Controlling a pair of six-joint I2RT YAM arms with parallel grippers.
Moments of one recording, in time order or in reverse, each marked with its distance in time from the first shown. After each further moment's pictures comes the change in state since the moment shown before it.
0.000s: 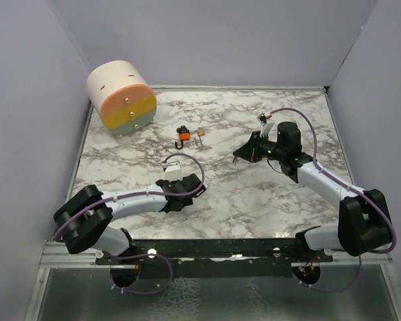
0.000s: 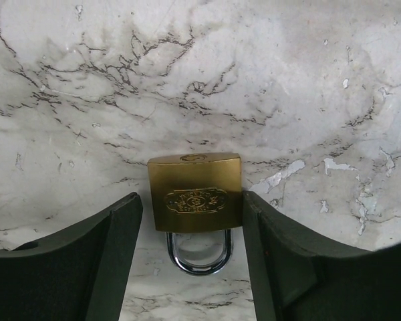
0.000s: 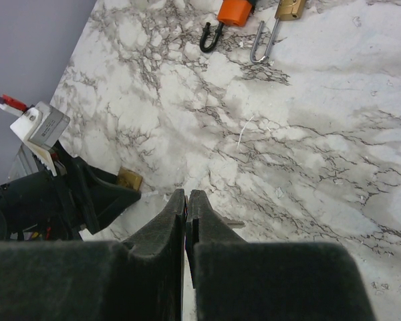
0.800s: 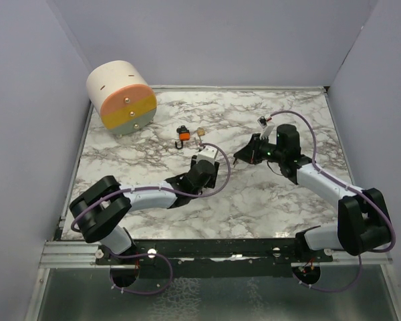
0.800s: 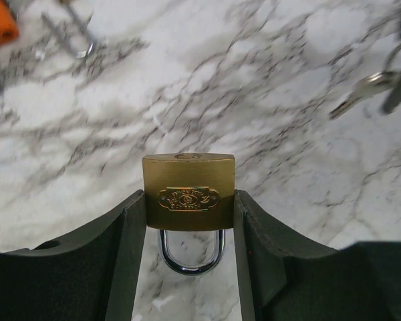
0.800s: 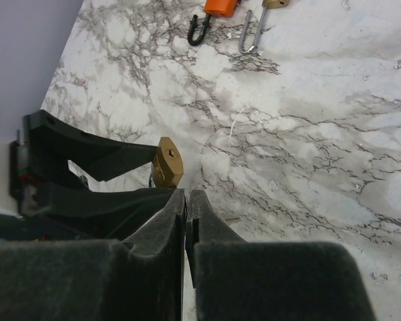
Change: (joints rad) left arm -0.002 0.132 0.042 0.713 0.041 0.661; right arm 0.000 0.008 -0.016 0.004 0.015 0.010
